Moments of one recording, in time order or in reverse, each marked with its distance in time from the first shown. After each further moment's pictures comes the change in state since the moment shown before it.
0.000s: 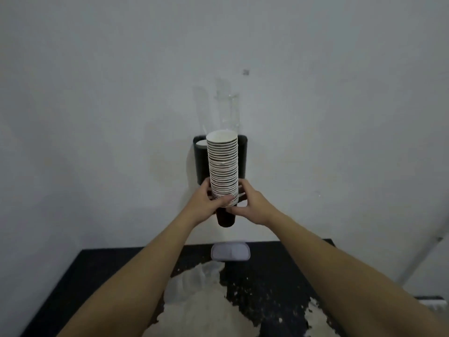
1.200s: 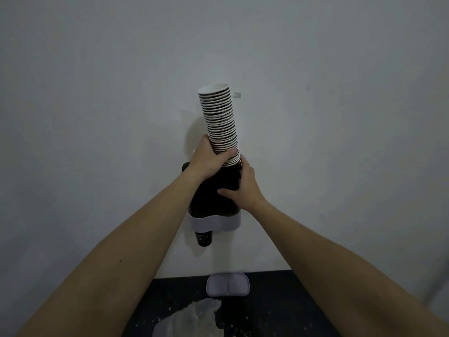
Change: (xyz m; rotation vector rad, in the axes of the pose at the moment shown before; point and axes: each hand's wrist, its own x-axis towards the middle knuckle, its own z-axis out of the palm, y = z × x) left_hand 0.147 0.122 -0.014 0.186 0.267 0.183; right_hand 0.100 -0.023 -0.047 0.061 0.341 0.016
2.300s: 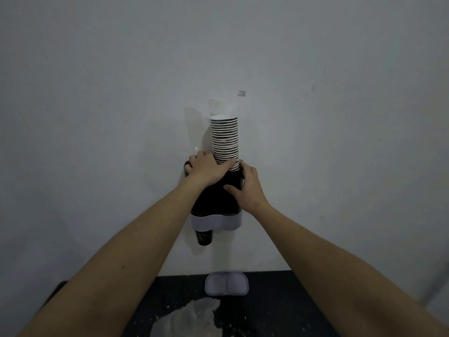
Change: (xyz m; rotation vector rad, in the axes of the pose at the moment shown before) left_hand -0.010 -0.018 0.005 0.588 -0.054 -0.192; right_hand 0.001 0.006 0.005 -0.008 0.039 -0.026
